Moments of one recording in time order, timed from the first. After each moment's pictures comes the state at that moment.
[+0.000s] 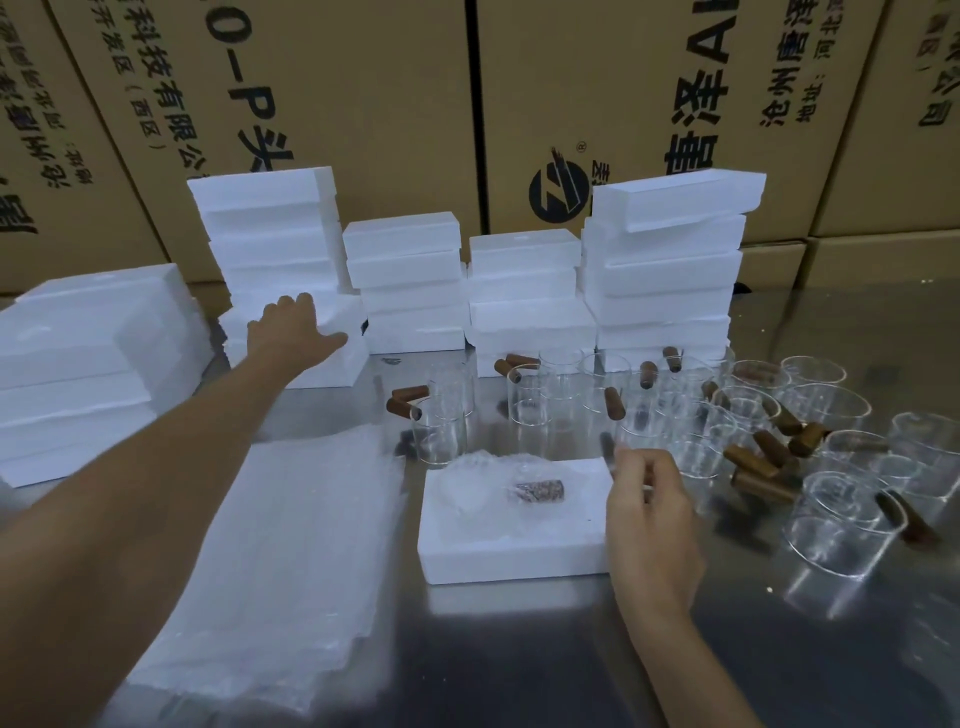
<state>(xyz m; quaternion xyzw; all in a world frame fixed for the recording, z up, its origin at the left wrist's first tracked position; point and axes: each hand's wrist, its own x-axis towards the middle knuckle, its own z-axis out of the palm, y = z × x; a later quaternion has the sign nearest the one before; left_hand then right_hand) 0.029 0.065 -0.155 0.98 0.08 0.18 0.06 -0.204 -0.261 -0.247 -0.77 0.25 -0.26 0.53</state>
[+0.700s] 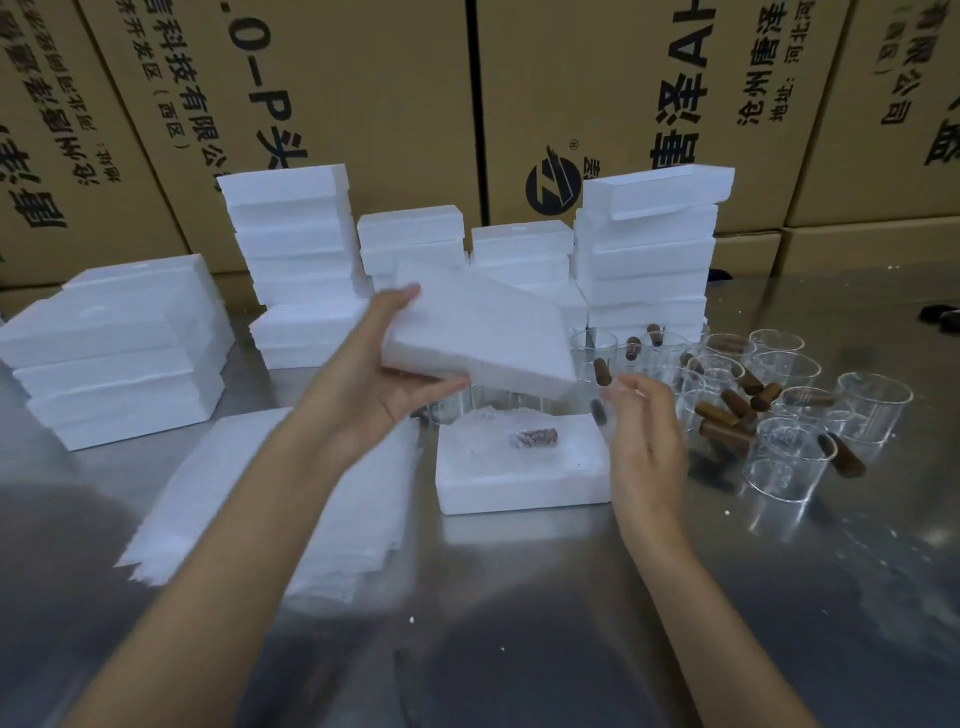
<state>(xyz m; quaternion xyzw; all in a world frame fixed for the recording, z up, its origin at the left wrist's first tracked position) -0.203 -0.044 -0.122 0.53 -0.04 -0.09 0.84 -0.240 -0.259 -0.217 -0.69 0.10 -0.30 0.65</state>
